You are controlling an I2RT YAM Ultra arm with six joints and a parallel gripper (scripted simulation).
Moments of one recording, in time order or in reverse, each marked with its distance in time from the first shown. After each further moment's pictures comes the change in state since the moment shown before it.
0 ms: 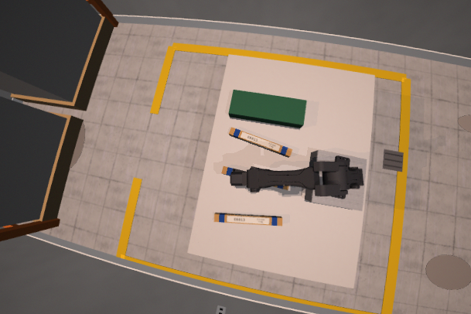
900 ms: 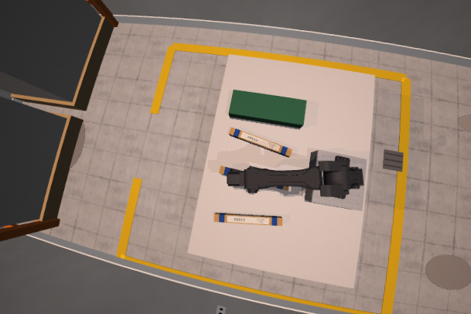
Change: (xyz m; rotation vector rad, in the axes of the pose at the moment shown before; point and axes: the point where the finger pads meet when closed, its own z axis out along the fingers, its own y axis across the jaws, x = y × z) arm -0.006 0.002 -0.032 -0.001 0.003 0.000
